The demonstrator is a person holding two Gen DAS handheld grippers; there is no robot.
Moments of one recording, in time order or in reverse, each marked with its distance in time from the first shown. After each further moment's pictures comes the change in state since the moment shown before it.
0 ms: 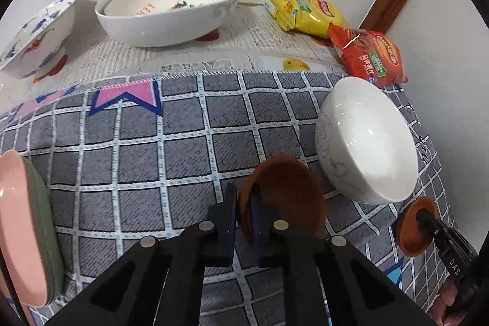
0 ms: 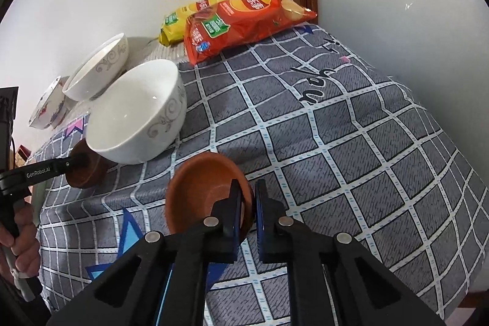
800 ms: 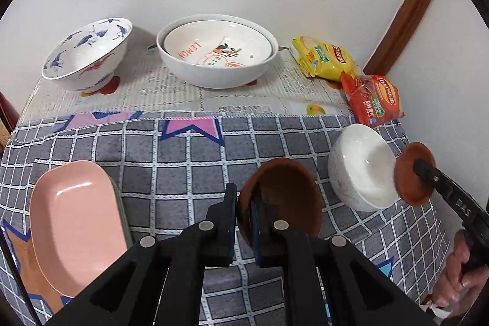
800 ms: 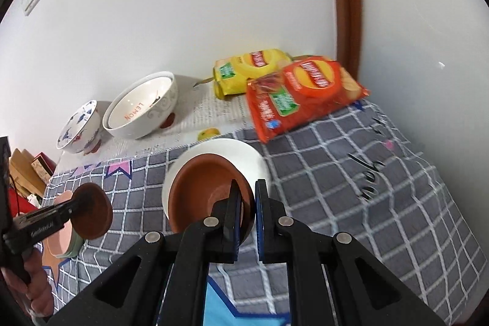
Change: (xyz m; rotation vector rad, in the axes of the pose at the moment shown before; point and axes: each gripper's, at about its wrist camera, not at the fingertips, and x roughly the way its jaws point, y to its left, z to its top) left arm -0.069 0.049 0.009 -0.054 -0.104 0.030; right arm -0.023 0.081 0.071 -0.109 -0.090 0.073
